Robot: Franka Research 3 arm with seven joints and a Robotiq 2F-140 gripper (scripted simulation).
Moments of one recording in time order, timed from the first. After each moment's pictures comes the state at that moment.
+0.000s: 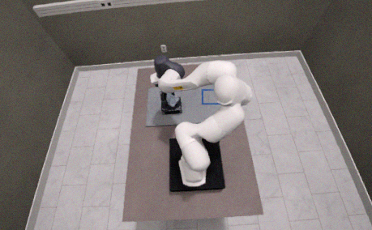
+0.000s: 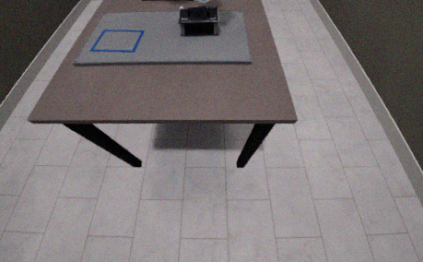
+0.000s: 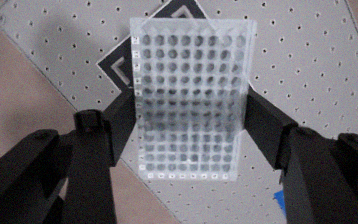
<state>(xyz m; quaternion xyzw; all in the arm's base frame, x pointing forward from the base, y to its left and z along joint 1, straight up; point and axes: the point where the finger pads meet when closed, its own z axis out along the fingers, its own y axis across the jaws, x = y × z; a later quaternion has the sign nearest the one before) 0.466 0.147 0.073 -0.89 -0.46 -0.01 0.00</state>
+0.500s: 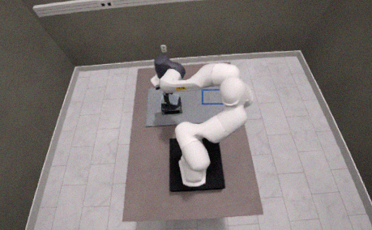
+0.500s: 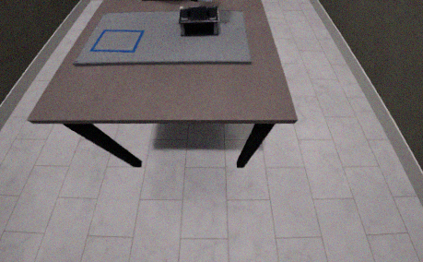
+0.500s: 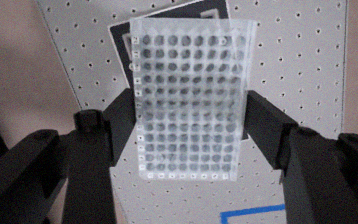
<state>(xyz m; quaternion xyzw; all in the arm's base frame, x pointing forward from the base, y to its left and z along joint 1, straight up) 0.466 0.146 0.073 -0.78 -0.62 -0.01 0.00</state>
